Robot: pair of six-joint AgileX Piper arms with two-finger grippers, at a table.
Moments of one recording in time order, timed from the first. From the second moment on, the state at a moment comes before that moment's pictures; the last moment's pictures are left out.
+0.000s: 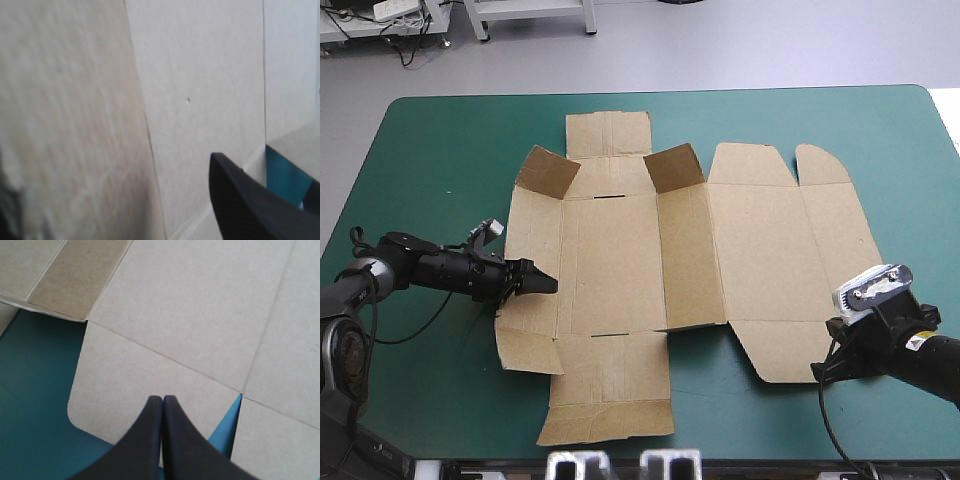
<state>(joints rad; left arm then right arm) 0.20 1.68 -0.83 -0.99 1.07 0.83 -0.09 0.68 -0.73 0.41 1.06 -0.63</state>
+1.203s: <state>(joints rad) -0.26 1.54 -1.62 -0.30 1.12 0.95 -0.09 0.68 -0.76 0.53 0.97 -0.67</state>
